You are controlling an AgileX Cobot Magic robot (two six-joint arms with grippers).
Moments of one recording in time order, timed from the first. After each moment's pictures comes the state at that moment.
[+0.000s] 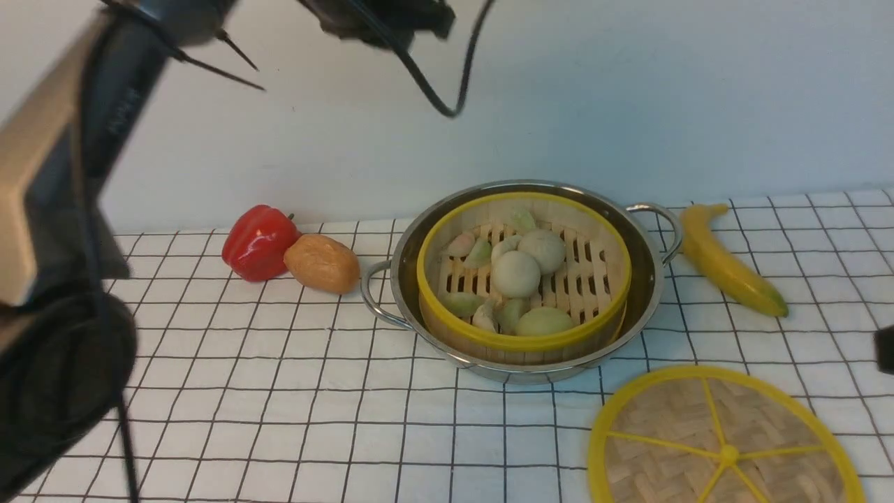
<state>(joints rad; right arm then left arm) 0.01 0.91 -0.94 0.54 1.22 -0.13 -0.36 2.13 -2.52 0.08 1.23 0.11</state>
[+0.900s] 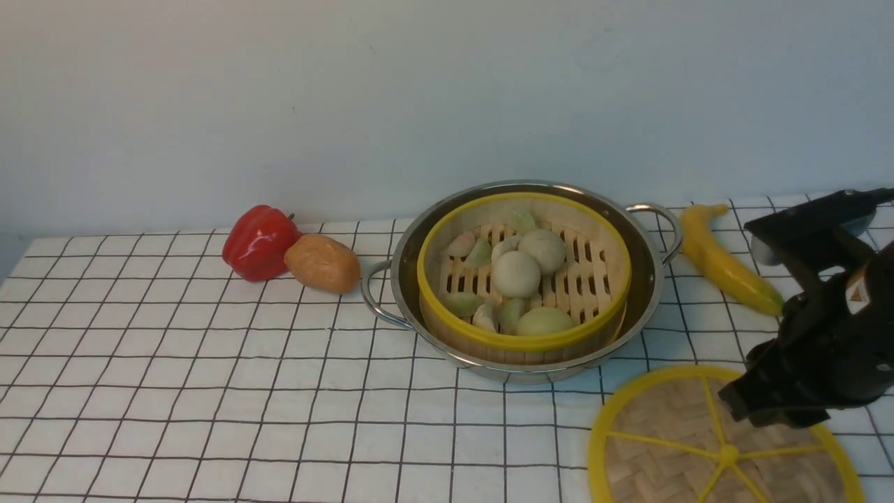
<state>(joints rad) 0.41 1.39 -0.97 0.02 1.04 0.14 -0.36 1.13 -2.09 -0.03 1.23 0.22</state>
